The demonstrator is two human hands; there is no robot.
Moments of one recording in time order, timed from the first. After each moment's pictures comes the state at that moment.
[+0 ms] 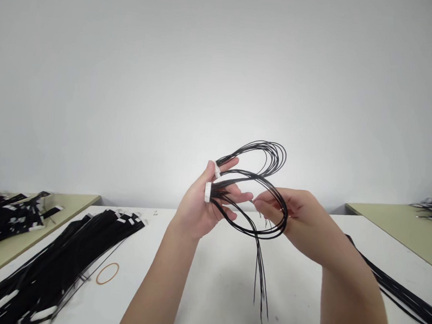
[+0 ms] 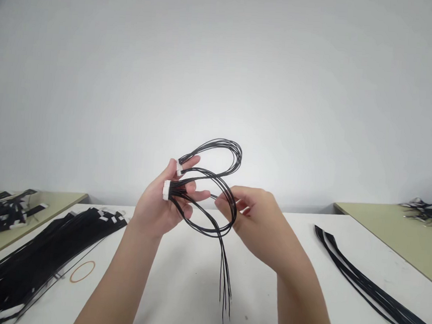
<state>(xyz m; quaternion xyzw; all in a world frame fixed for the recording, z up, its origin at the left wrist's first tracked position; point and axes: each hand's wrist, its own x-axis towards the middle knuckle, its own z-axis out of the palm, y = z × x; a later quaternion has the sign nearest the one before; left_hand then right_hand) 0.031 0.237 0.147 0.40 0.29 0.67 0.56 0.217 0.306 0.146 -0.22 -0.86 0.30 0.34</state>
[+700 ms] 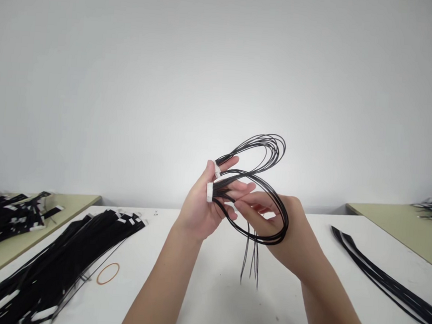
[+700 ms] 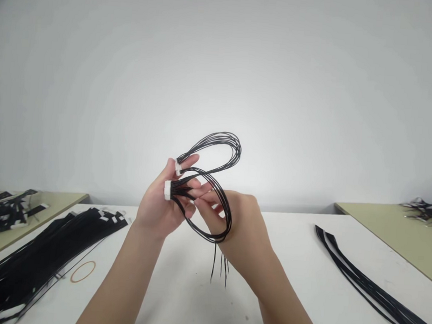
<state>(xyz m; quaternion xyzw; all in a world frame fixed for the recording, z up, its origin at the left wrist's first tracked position) 0.039 0.239 0.147 0.41 0.28 0.69 0.52 0.188 0.279 0.145 -0.18 -0.84 0.29 0.42</state>
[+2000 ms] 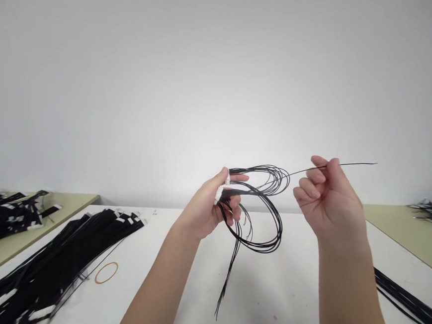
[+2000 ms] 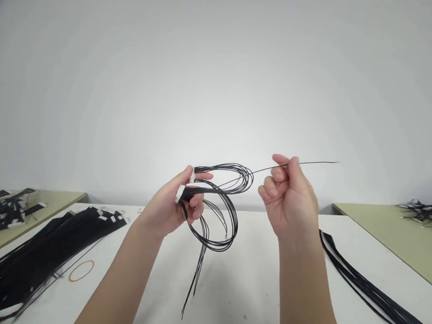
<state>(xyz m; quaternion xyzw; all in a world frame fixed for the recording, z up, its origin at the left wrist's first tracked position) 0.040 0.238 0.151 0.42 0.43 0.61 0.52 0.223 0.350 0.151 -0.15 -0.47 0.62 0.61</state>
